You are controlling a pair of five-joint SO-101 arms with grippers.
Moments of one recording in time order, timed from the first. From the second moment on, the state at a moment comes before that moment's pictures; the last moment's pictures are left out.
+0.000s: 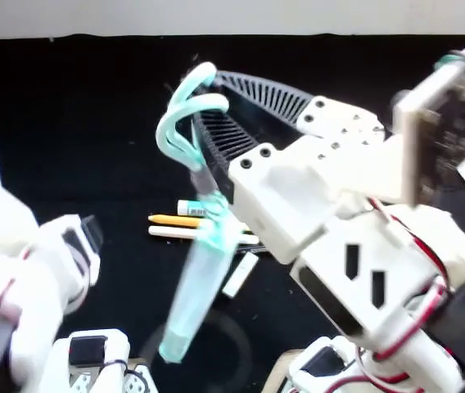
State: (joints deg) left arm -11.0 -64.3 14.7 95.8 -15.6; right arm -46.1 -19.3 -59.6 82.4 -0.8
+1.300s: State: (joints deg) left arm -11.6 -74.3 13.9 98.7 4.8; right arm -56.5 -5.8 -71.0 85.0 -0.8
